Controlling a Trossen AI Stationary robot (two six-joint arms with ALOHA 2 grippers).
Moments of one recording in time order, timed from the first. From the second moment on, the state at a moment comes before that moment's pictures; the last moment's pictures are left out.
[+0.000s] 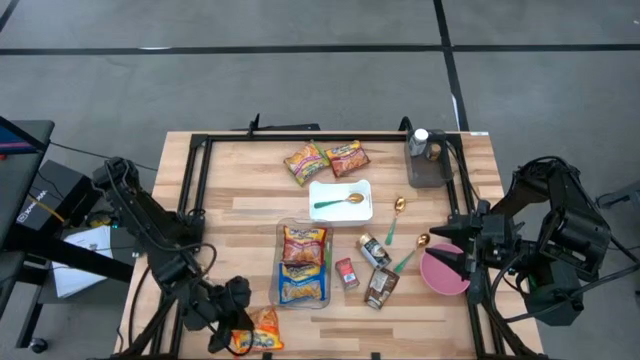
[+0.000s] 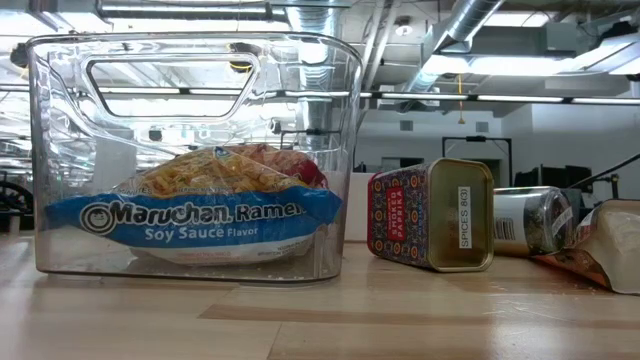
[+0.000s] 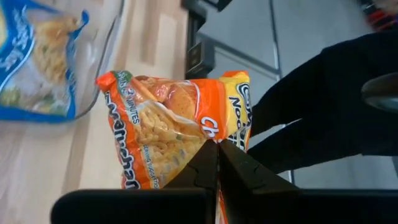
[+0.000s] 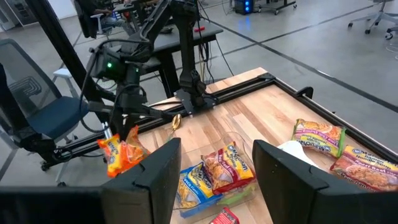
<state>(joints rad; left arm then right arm) -0.89 1.34 0.99 -0.32 -0.28 -0.99 1.08 1.45 1.96 -1.47 1.21 1.14</state>
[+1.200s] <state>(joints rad) -0.42 1.34 0.99 -0.19 0.01 -0.47 1.08 1.45 1.96 -1.47 1.21 1.11</state>
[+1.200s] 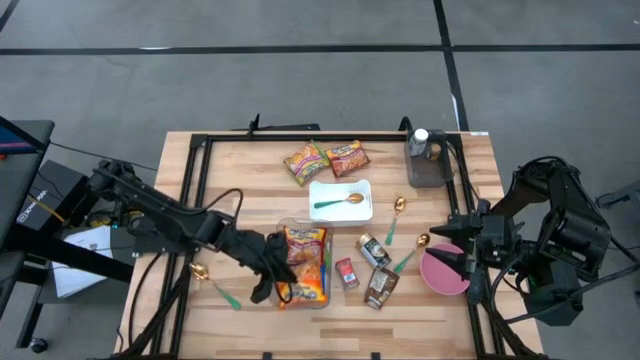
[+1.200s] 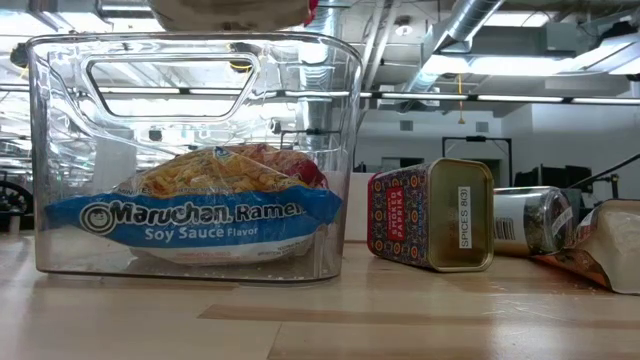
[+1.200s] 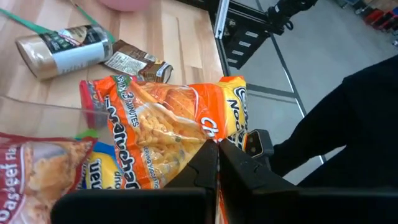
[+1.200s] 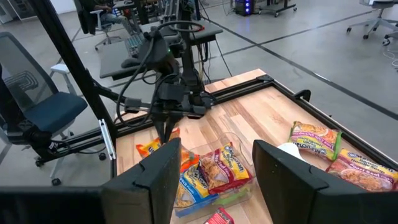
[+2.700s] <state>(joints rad) -0.33 1.58 0.99 -0.25 0.13 -0.27 1.08 1.45 1.96 -1.48 1.21 1.13</state>
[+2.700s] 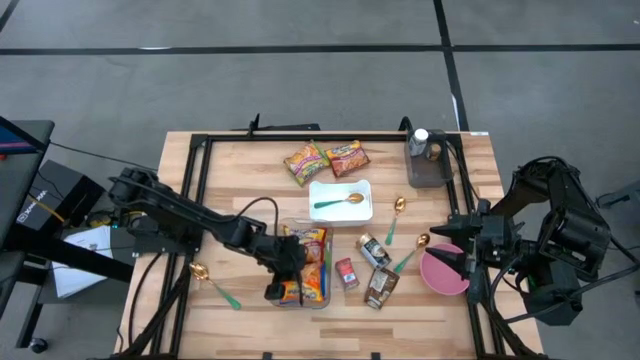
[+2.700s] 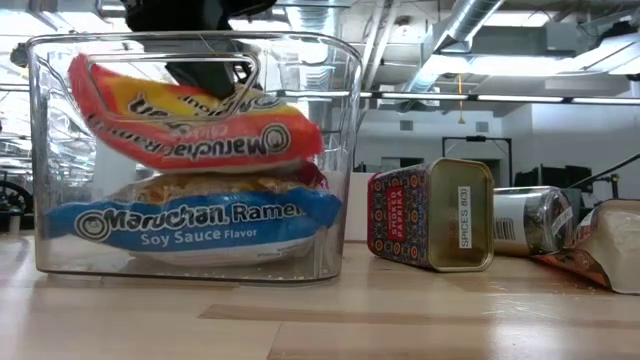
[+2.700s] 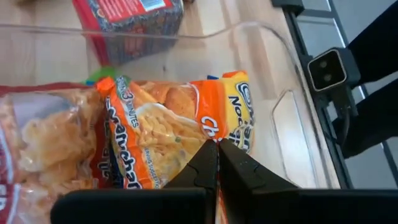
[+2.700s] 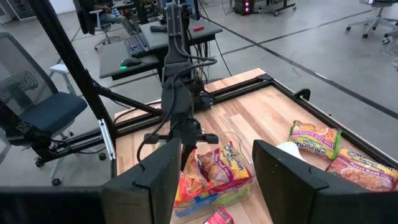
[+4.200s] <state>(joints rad) -0.35 1.57 0.99 -0.22 0.06 -0.32 1.08 1.45 1.96 -1.49 1.21 1.12</state>
